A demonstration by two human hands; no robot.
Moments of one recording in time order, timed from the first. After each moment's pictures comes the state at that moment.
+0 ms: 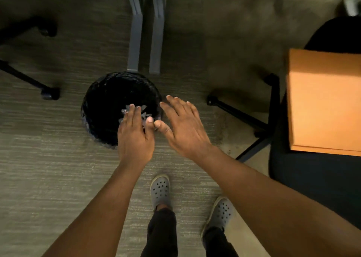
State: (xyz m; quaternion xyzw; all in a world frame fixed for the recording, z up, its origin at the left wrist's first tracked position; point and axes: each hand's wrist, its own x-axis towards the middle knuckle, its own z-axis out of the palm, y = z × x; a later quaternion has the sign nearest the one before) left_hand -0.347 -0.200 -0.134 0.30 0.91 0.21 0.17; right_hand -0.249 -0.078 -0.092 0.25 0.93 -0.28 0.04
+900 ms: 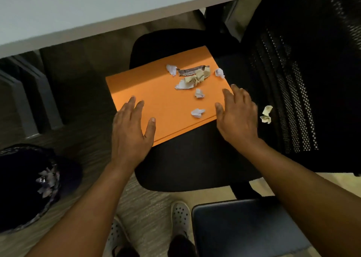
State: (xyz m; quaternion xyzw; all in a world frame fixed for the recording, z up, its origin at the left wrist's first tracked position) left_hand -0.103 0.026 -0.027 0.60 0.76 0.21 0.16; right_hand 0.144 0.117 0.009 0.66 0.75 -0.02 -0.01
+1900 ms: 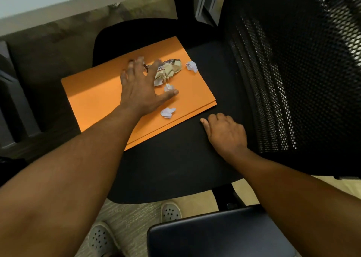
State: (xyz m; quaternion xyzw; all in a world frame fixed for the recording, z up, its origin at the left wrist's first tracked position) left_hand -0.030 0.178 -0.048 0.68 0.72 0.10 0.12; right_hand 0.213 0.112 -0.039 0.62 0.78 -0.03 0.07
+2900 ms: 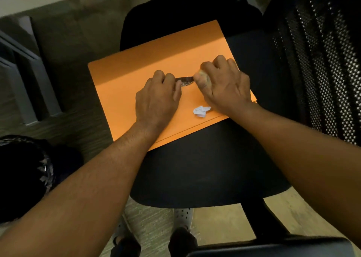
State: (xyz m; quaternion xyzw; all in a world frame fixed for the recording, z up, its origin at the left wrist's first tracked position) left_hand -0.050 0.135 -0.061 0.64 0.74 0.21 0.01; right_hand 0.119 0.208 -0.042 0.51 0.86 -0.03 -0.07
